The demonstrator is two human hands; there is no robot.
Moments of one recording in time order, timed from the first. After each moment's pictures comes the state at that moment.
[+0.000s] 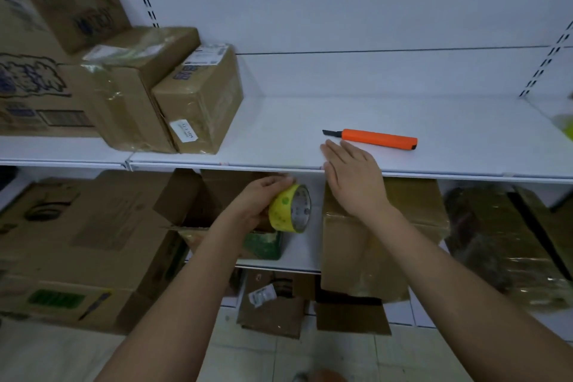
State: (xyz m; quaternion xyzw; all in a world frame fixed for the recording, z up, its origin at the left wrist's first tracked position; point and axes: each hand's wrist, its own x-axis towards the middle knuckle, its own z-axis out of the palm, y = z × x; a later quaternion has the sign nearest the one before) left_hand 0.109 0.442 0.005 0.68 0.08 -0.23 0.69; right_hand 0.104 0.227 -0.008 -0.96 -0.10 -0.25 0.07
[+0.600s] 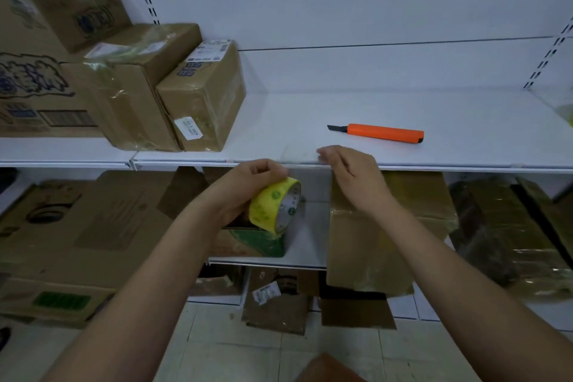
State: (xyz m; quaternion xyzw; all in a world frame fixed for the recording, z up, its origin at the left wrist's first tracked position) left_hand 0.073 0.473 0.078 0.72 -0.03 -0.25 0.65; right_hand 0.074 0.246 0.026 -0.89 -0.10 -0.15 0.41
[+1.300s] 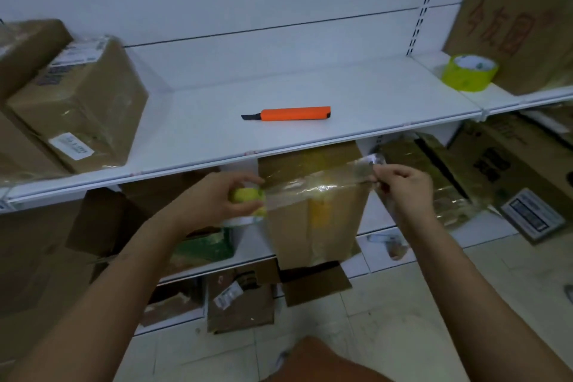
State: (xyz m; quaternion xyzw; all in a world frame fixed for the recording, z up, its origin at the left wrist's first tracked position) left_hand 0.093 0.424 0.031 0.87 -0.38 -0.15 0.27; right_hand -0.042 0.113 -0.009 -0.63 0.31 -0.22 0.67
